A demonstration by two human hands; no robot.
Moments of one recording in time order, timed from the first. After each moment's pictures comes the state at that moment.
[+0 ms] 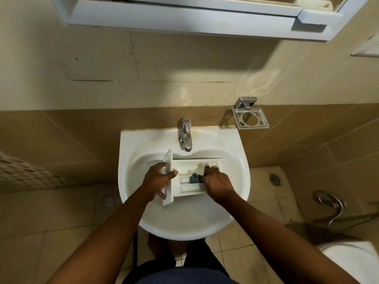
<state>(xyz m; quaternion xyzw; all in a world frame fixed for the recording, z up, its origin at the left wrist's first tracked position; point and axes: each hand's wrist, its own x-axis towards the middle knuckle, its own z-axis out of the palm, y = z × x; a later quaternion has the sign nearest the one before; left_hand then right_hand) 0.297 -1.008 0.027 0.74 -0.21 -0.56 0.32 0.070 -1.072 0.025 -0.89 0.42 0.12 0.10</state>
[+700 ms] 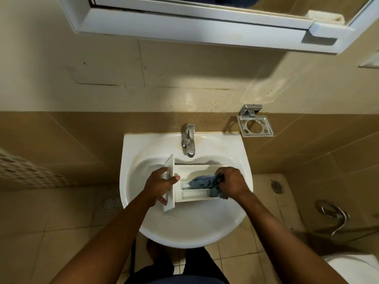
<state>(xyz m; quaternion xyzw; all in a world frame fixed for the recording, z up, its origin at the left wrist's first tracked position) 0.297 -1.009 0.024 0.74 -0.20 -0.56 0.32 0.053 -1.106 0.061 -0.79 0.56 0.06 0.25</state>
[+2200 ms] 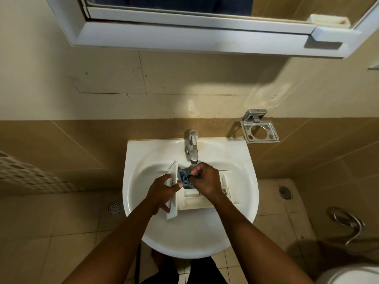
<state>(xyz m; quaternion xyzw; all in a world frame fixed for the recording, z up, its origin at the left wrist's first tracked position) 0.296 -1.011 0.023 0.75 -0.22 -0.54 0.30 0.140 -1.101 0.023 -0.68 0.57 -0.19 0.41</state>
